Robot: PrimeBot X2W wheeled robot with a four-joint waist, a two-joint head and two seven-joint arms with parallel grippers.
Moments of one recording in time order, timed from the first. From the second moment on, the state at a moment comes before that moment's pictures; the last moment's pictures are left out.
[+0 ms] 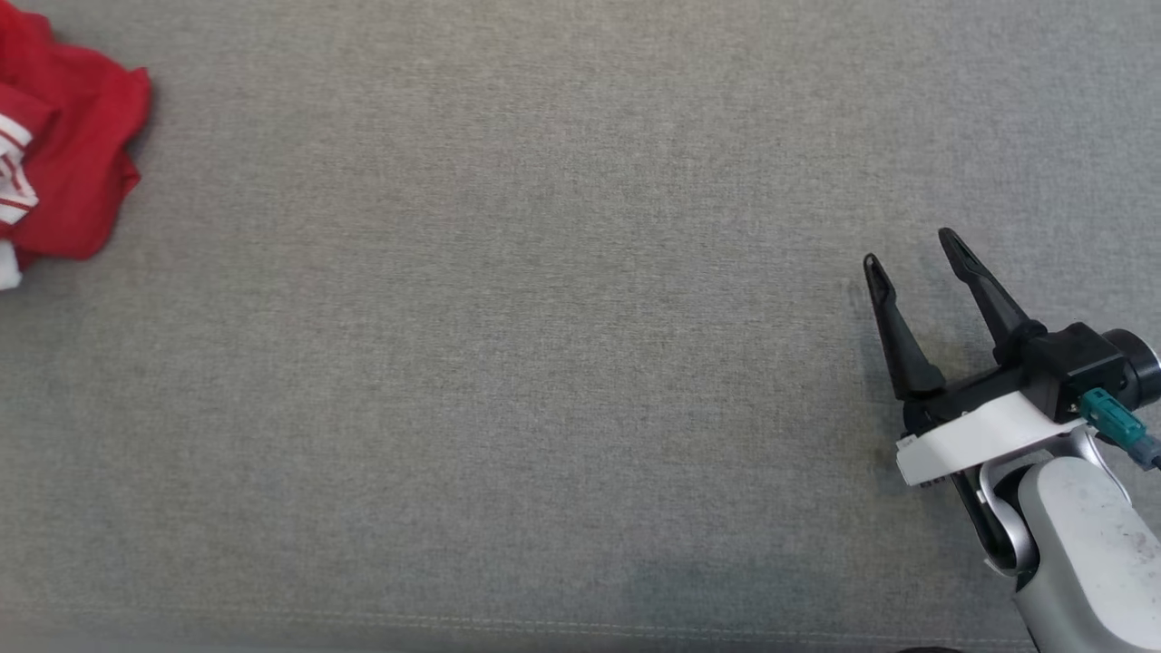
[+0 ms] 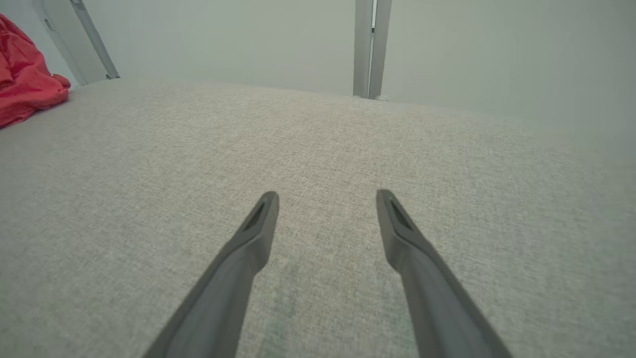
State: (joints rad) left arm -0.99 0.58 -0.11 0.93 -0.38 -0.07 -0.01; right arm -0.28 -0.29 0.20 0.14 0.22 0.13 -0.26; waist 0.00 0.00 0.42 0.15
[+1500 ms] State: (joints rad) left arm -1.06 0.10 -0.42 0.81 -0.36 -0.11 -0.21; right arm -0.19 -0.13 0.21 0.21 0.25 0.13 -0.26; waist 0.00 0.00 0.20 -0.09
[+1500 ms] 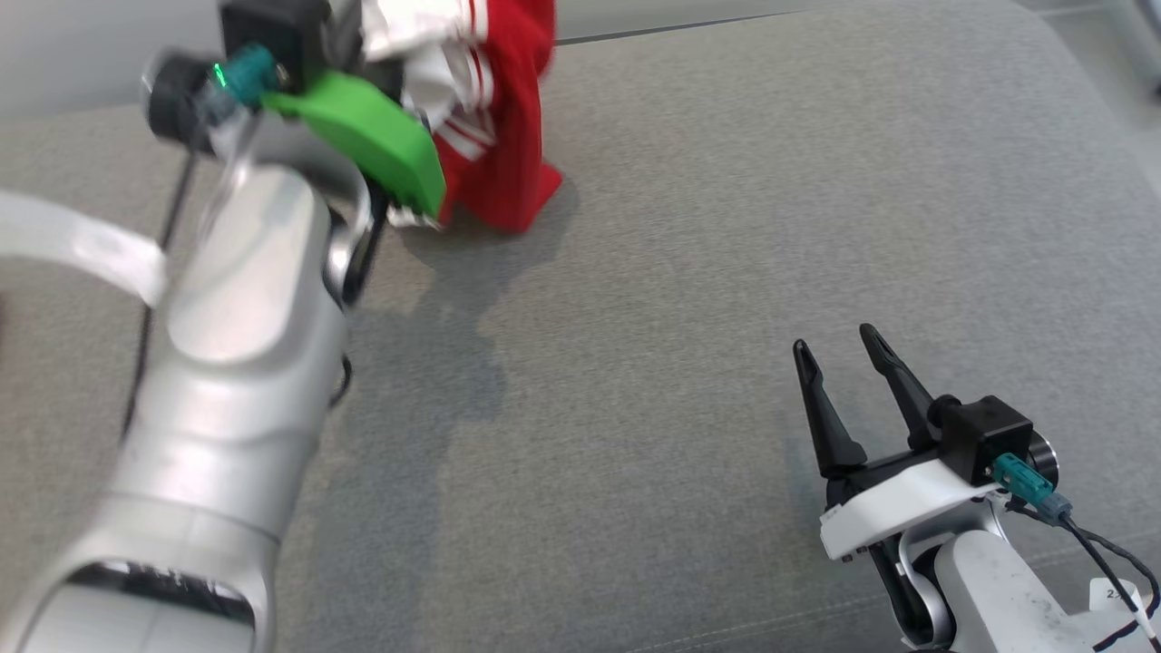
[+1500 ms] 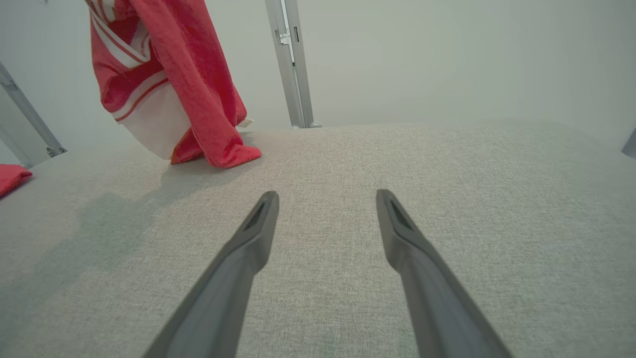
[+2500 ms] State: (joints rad) left arm -0.22 0.14 -0.27 0.56 -0.34 0.00 -0.26; right arm -0.11 -0.10 0.17 0.24 0.24 0.13 -0.26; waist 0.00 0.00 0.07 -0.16
